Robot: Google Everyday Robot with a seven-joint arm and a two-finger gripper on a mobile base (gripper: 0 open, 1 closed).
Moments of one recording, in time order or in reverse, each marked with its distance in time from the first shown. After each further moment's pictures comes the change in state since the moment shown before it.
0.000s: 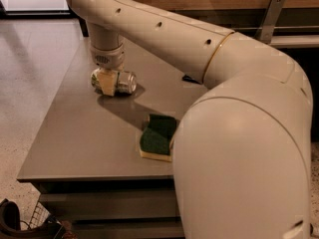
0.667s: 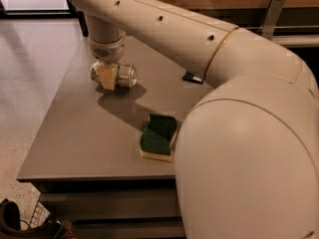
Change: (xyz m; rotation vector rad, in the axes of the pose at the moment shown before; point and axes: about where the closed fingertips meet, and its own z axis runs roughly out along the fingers) arm 0.004 -0.010 -0.026 0.045 -0.012 -0.001
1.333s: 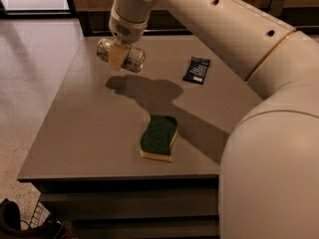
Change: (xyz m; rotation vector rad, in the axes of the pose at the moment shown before) arm 0.013 -0.027 -0.050 -0.012 -0.268 0.058
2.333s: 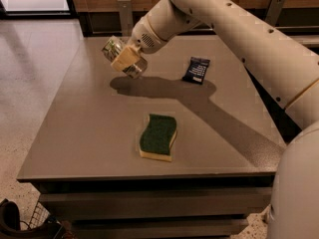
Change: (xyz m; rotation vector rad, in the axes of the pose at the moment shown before) arm 0.004 0.002 0.001 -0.139 -0.419 0.067
